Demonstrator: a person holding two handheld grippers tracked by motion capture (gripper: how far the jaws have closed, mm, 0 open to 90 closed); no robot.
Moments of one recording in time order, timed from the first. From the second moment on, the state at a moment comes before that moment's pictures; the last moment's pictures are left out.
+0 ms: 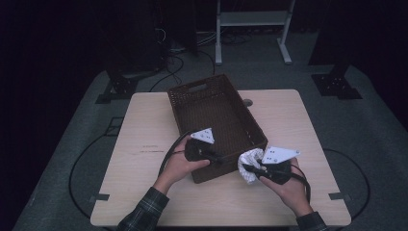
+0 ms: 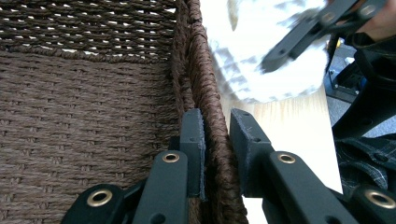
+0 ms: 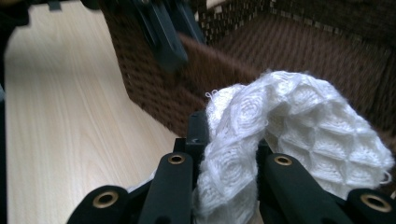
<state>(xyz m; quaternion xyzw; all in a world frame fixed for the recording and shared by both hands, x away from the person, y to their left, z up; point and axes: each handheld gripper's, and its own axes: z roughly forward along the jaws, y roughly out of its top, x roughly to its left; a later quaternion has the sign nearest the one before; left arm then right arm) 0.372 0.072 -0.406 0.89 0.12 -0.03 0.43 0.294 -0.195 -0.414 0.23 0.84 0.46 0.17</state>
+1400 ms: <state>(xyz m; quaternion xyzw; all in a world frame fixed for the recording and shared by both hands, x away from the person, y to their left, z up) 0.372 0.071 -0.406 0.89 0.13 -0.03 0.44 0.311 -0.161 -0.459 0.22 0.88 0.40 0.12</state>
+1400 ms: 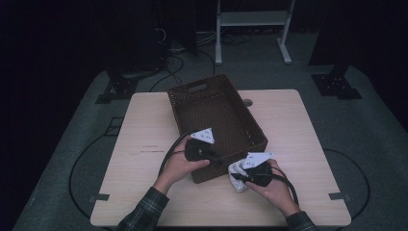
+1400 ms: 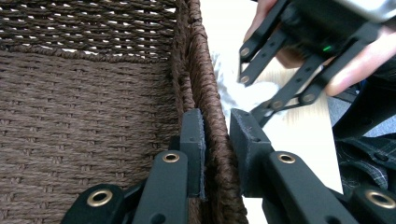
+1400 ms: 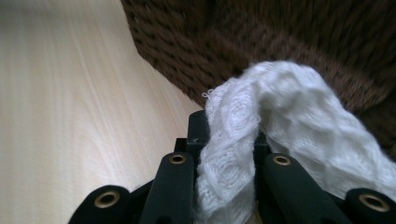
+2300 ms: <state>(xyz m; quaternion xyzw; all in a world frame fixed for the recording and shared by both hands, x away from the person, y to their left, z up) 0.372 0.071 -0.406 0.89 0.12 -0.03 0.43 0.302 -0.144 -0.441 0.19 0.87 0.44 0.12</state>
